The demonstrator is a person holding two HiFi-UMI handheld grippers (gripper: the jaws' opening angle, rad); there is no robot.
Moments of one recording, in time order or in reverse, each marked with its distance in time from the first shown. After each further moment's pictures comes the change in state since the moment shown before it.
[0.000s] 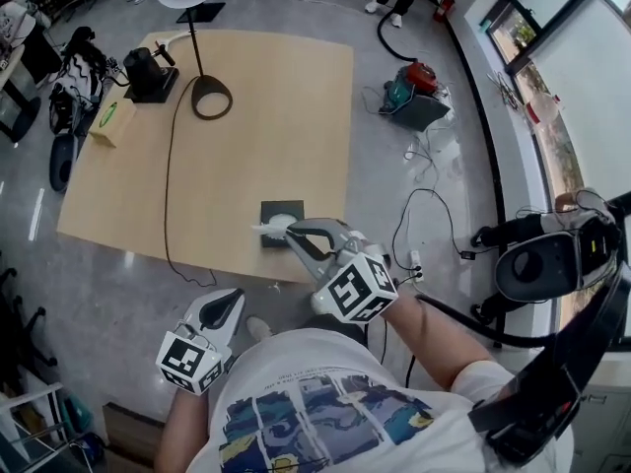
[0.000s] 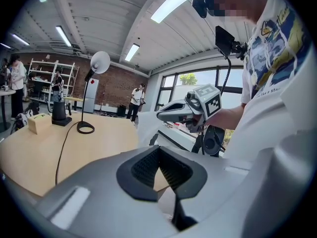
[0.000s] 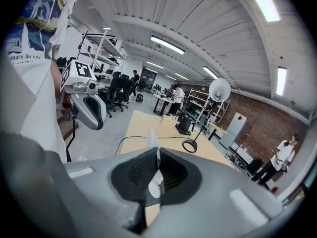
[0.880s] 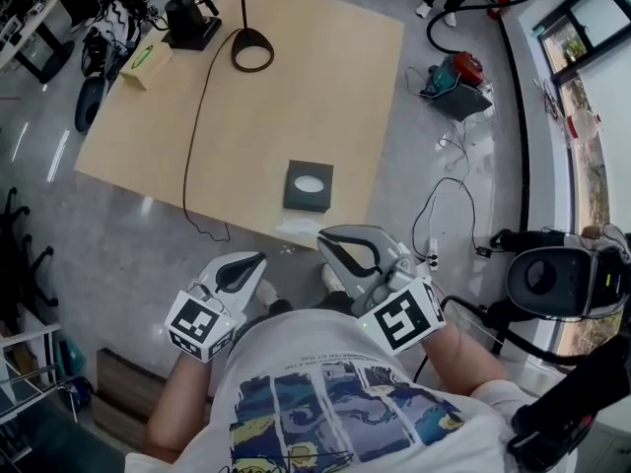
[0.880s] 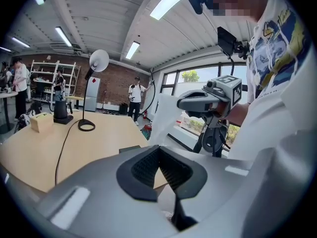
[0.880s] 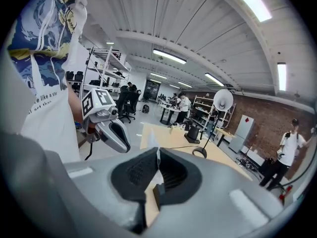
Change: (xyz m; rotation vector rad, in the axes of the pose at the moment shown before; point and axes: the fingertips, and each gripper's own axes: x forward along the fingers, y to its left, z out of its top) left arm 0.003 -0.019 -0.002 -0.005 0.034 0.030; right arm -0.068 0.041 0.042 0.035 -0.138 0.094
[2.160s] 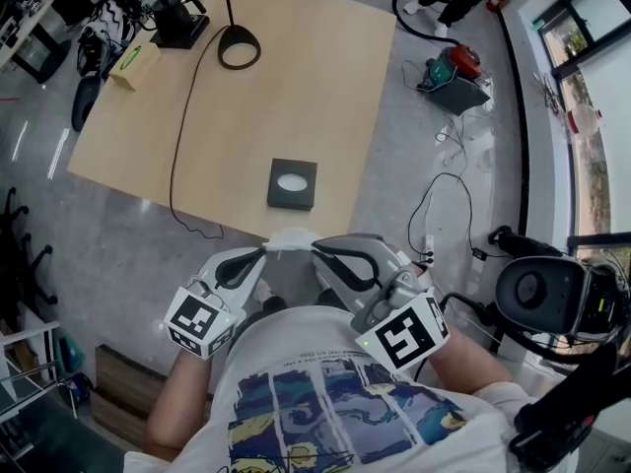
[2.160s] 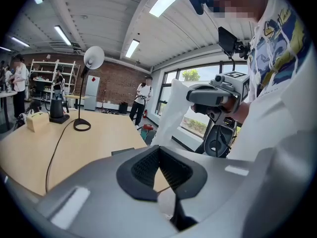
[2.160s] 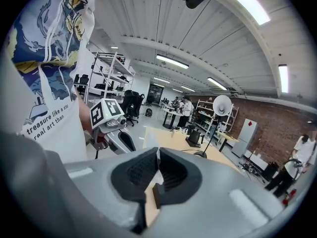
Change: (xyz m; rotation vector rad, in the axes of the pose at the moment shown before) left arm 0.038 -0.022 0.006 -0.003 0.012 0.006; right arm -0.041 -0.009 -0.006 -0.009 -0.002 0.033
